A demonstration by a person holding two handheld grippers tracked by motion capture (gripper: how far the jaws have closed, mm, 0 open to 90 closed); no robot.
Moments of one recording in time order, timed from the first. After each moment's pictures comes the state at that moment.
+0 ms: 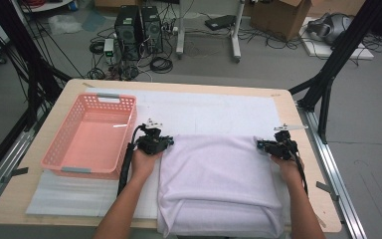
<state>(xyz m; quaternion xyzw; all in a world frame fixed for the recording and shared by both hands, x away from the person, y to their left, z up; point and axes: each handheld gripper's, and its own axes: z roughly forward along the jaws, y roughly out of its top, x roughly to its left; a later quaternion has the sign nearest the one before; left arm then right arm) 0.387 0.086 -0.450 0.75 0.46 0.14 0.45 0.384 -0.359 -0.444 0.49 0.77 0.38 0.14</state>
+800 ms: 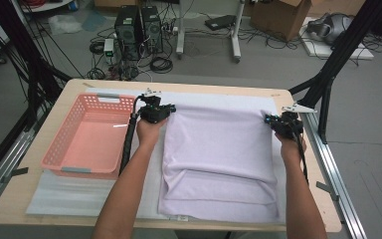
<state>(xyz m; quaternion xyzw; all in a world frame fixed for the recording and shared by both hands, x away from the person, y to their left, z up) 0.468 0.086 -0.406 0.70 0.48 0.17 0.50 0.426 -0.366 -0.406 0.48 0.72 0.42 0.27</state>
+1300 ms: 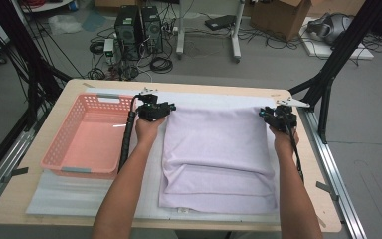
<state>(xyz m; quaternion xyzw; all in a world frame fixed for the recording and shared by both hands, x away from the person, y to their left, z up) 0.474 0.094 -0.411 0.69 0.49 0.15 0.51 0.448 -0.354 -0.405 0.49 0.71 0.42 0.29</state>
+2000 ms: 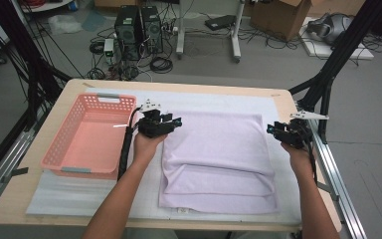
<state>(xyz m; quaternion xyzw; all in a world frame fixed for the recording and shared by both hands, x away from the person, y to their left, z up) 0.401 0.084 -0.399 0.72 0.41 0.14 0.54 0.379 -0.374 -0.388 0.48 0.73 0.42 0.23</state>
